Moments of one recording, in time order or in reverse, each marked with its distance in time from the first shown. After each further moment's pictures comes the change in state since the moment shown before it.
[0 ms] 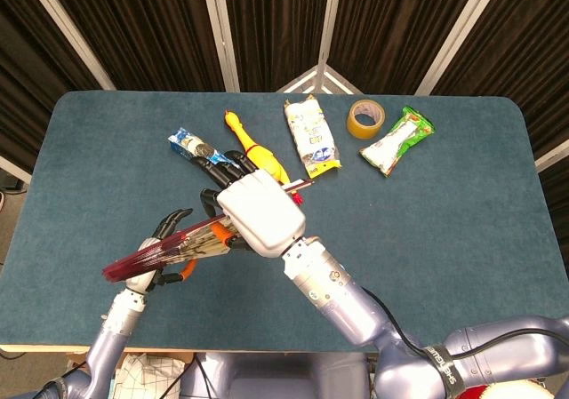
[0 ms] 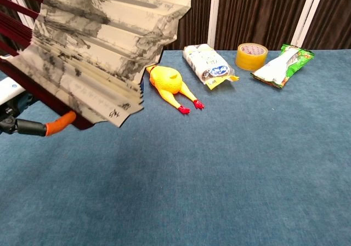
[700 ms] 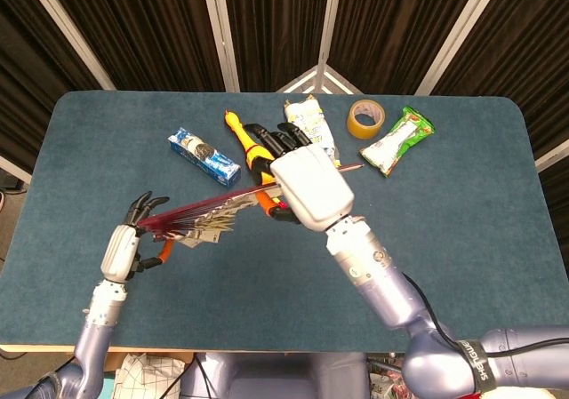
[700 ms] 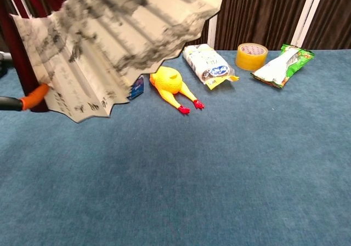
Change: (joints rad) left arm 0.008 0.011 -0.051 0.091 -0.013 0.109 0.029; right arm -0.115 0.137 -0.024 0.017 -0.044 0.005 0.097
